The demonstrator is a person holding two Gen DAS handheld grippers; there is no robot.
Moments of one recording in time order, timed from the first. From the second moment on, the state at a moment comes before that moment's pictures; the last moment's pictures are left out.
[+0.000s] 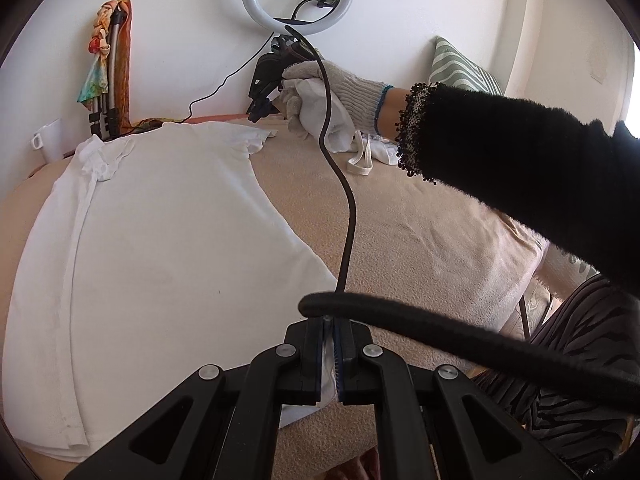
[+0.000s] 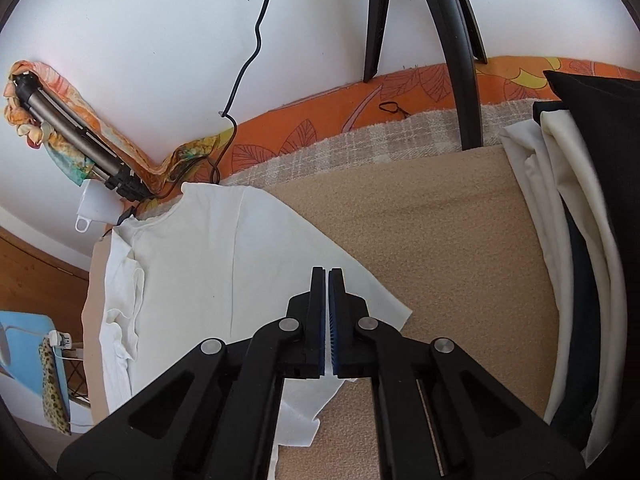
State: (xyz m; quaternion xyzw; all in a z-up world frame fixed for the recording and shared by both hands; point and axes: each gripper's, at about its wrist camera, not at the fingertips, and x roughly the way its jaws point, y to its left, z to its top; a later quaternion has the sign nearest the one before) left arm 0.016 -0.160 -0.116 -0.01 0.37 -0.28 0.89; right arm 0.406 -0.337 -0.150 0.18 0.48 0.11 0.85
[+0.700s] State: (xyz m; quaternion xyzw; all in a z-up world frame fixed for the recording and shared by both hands) left arm 0.023 -0.151 -0.123 -0.02 0.38 -0.27 0.88; right arm 0.415 -0.327 -0.168 0.05 0.50 0.07 0.86
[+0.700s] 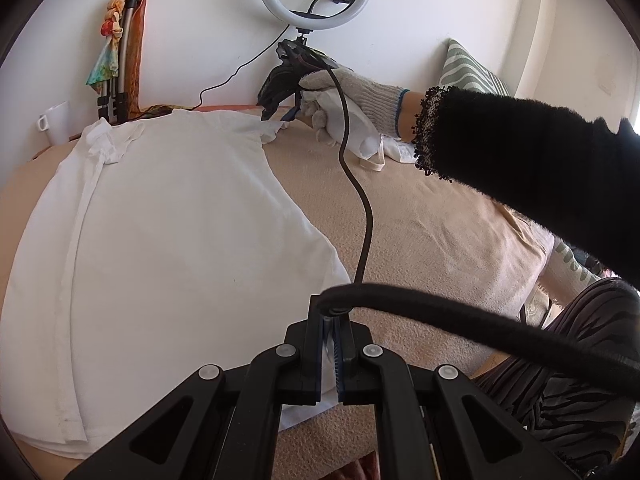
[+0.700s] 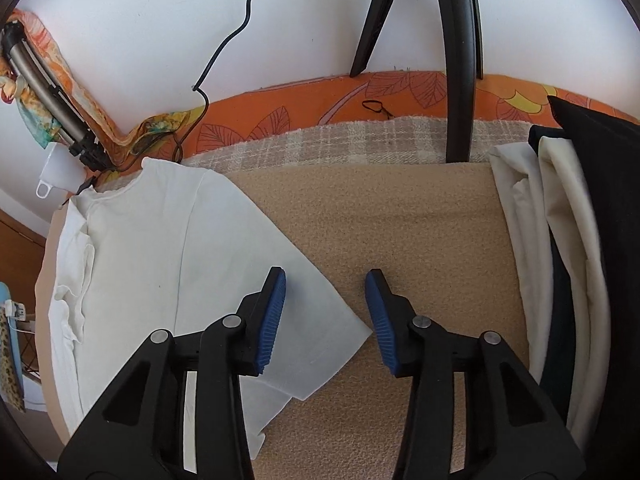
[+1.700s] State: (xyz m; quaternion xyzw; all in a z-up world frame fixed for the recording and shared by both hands) left arm 0.001 -0.090 -0.107 -0.10 0.35 -0.23 0.90; right arm 0.412 -0.250 -0.092 0.13 0.48 0.09 0.87
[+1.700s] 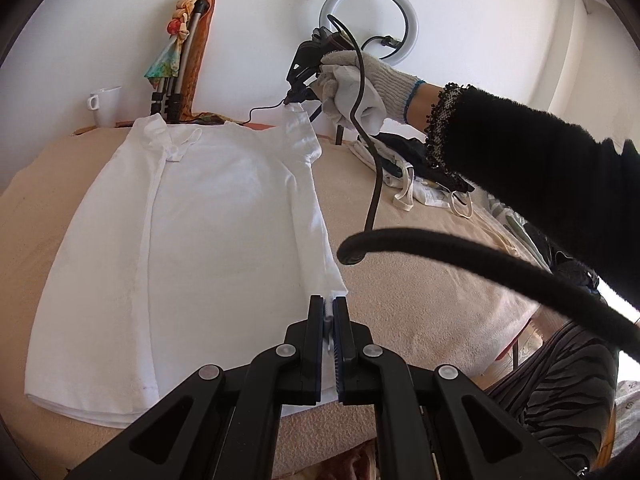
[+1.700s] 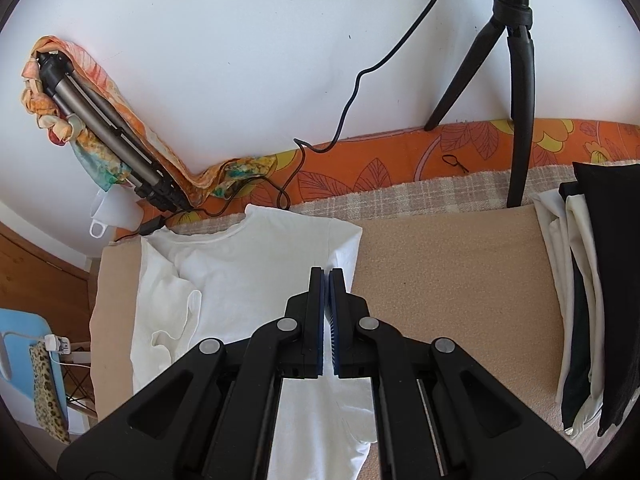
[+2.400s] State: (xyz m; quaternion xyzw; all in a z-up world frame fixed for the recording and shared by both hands) left arm -0.010 -0.019 -0.142 -0.18 0.39 -0.16 0.89; right arm 0.447 -0.082 -0.109 0.03 0.49 0.10 0.86
